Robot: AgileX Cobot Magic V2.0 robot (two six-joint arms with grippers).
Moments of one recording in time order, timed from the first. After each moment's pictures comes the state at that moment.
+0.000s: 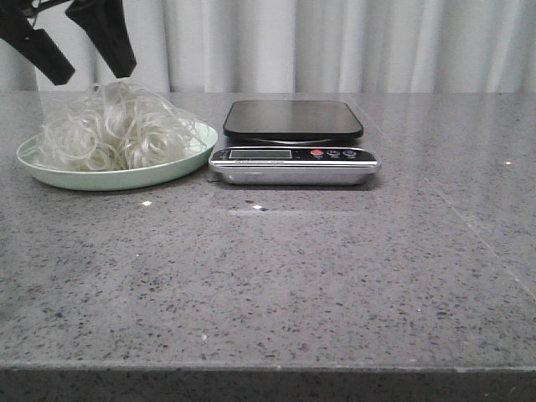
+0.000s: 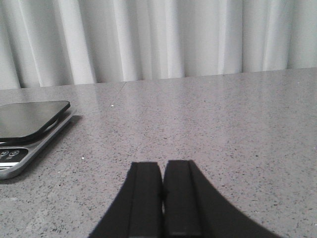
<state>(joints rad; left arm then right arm) -0.31 1.61 -1.41 -0.19 0.90 0.01 0.02 -0.01 0.03 0.04 0.02 0.11</state>
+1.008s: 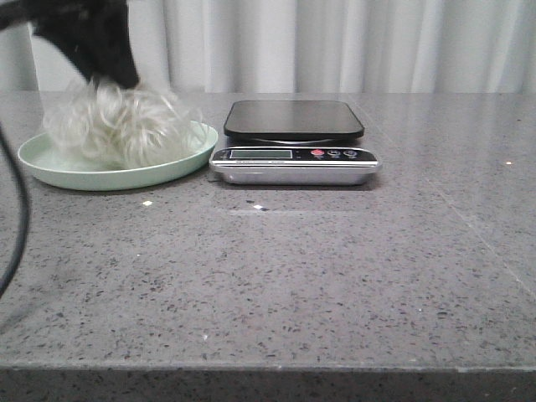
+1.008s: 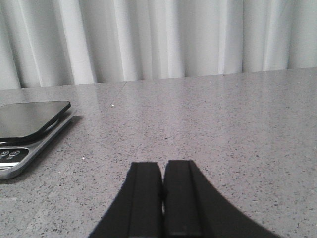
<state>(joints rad) -0.31 1.77 -1.69 -0.24 1.14 0.08 0.02 -0.01 0.03 0.04 0.02 0.11</state>
